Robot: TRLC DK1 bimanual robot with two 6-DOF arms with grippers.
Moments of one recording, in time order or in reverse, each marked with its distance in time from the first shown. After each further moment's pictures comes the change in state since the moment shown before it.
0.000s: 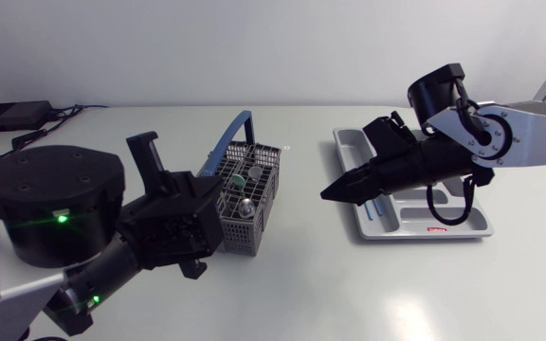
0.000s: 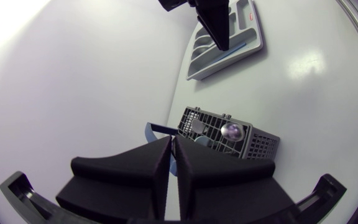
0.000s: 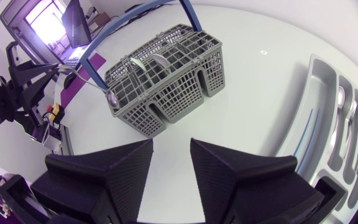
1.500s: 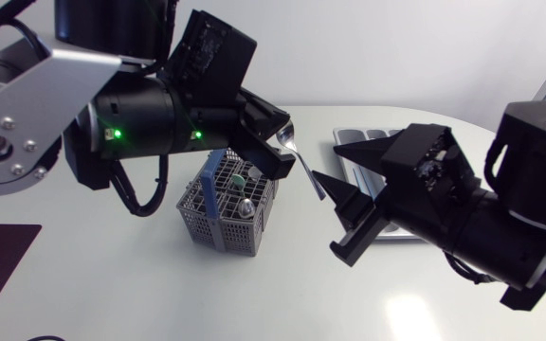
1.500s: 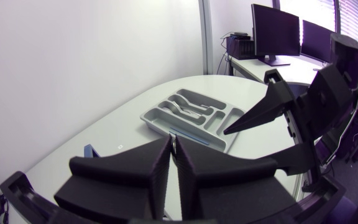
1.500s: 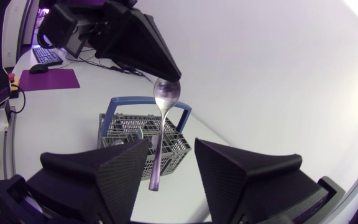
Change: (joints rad) left arm 0.119 0.280 0.549 -0.335 0.458 -0.899; right arm 0.530 -0.566 -0.372 0.528 0.762 -0.179
